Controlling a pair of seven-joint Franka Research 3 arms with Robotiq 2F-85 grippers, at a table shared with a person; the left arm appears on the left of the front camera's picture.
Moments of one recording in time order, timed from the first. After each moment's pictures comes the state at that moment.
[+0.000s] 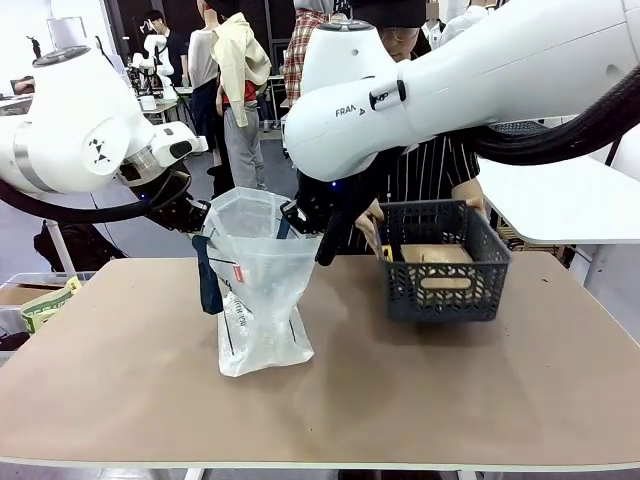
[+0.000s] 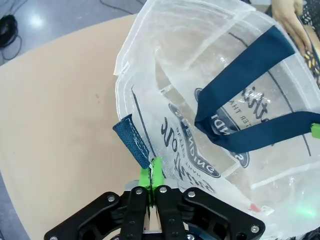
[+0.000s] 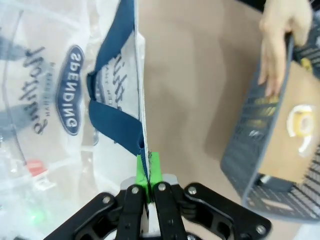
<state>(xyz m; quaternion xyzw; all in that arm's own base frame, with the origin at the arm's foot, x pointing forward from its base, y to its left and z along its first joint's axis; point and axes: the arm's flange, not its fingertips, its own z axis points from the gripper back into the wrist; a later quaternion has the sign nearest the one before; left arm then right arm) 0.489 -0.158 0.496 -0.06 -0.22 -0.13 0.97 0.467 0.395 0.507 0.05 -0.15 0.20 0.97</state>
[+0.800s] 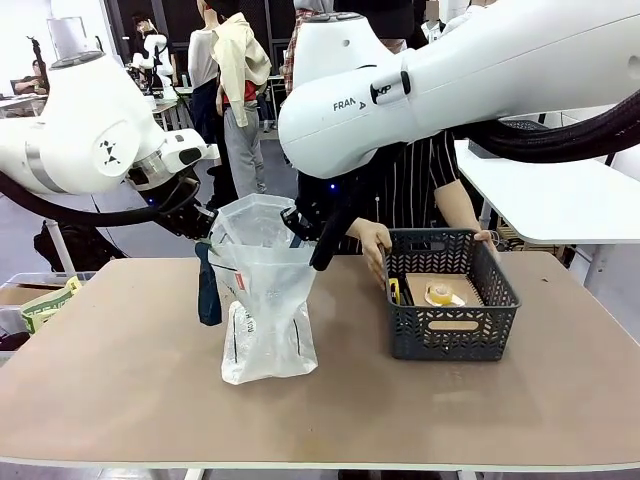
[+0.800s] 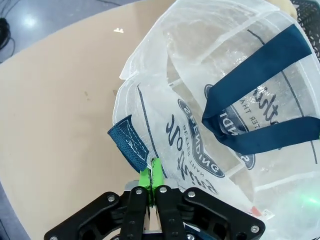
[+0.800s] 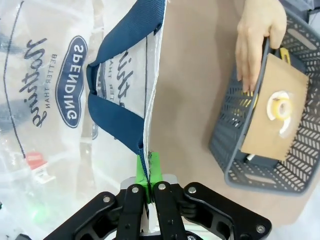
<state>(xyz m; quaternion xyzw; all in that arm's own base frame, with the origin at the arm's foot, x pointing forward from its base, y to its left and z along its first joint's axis) 0.490 -0.170 0.488 -0.06 -0.20 -0.16 0.97 0.449 0.395 0.507 0.03 -0.12 0.17 0.98</state>
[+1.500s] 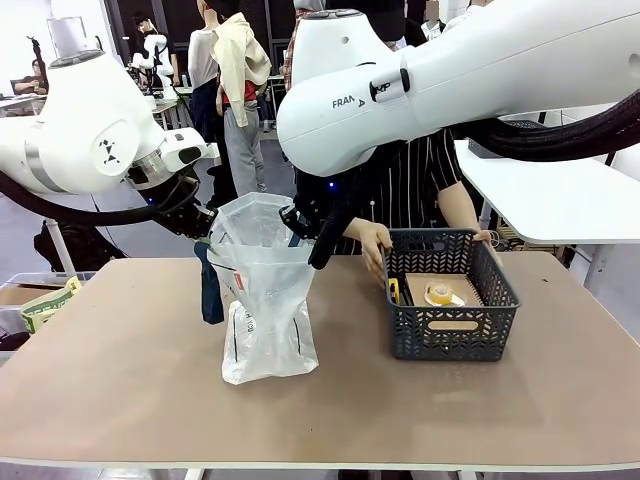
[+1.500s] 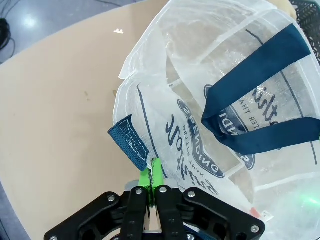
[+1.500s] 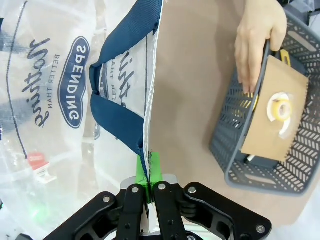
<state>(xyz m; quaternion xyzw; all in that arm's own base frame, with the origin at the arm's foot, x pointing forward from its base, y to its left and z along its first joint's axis) 0.489 -0.170 0.489 -0.06 -0.20 -0.16 0.97 0.448 0.396 0.510 0.03 -0.12 0.17 0.98</state>
